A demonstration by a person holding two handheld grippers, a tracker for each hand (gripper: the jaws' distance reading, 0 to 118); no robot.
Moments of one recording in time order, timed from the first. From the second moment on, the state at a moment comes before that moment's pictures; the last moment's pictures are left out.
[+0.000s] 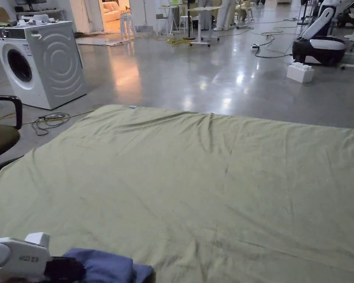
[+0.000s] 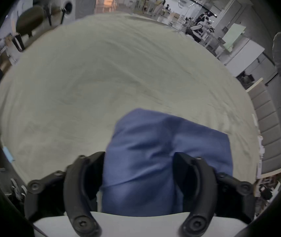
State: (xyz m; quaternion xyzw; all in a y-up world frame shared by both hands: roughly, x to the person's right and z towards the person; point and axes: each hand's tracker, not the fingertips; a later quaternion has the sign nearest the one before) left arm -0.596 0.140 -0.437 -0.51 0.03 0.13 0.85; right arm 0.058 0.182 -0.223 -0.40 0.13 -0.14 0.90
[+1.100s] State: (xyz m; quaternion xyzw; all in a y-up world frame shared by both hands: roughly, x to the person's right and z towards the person) left arm -0.254 0.359 -0.188 -0.02 -0.05 -0.06 1.00; right arm 0.134 0.316 -0.169 -0.06 0.02 0.04 1.00
